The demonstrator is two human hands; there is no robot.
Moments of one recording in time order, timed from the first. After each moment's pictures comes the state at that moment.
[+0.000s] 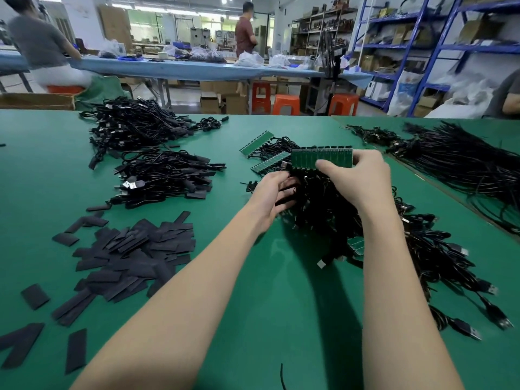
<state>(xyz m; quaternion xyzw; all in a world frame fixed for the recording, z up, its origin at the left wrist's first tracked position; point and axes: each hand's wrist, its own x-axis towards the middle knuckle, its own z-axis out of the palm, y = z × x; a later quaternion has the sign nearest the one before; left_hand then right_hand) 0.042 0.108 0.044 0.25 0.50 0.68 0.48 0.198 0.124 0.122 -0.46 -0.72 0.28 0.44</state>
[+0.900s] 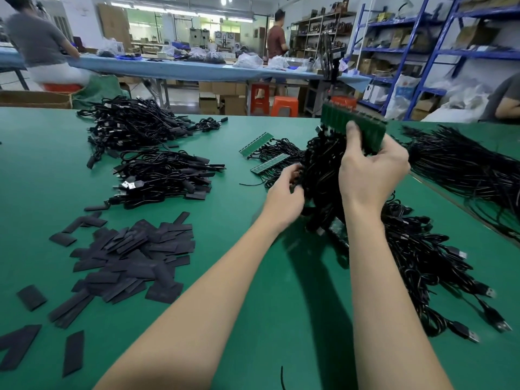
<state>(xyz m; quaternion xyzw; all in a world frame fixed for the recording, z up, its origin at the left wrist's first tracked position) 0.063 0.111 0.036 0.47 0.63 0.59 0.21 0.178 0.112 0.128 -0.35 -0.58 0.22 0.70</state>
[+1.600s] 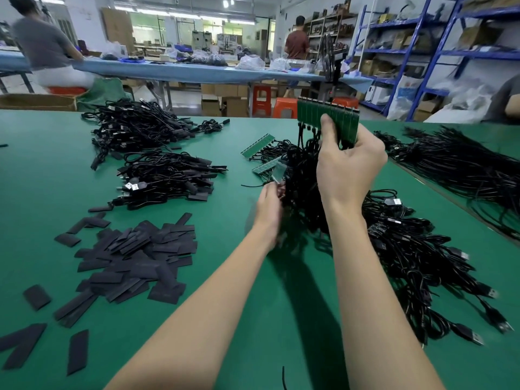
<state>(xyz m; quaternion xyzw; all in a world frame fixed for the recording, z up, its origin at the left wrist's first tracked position) 0.059 0.103 0.025 0.20 0.56 0.71 0.38 0.153 0.094 0.133 -0.30 -0.60 0.25 0.70</state>
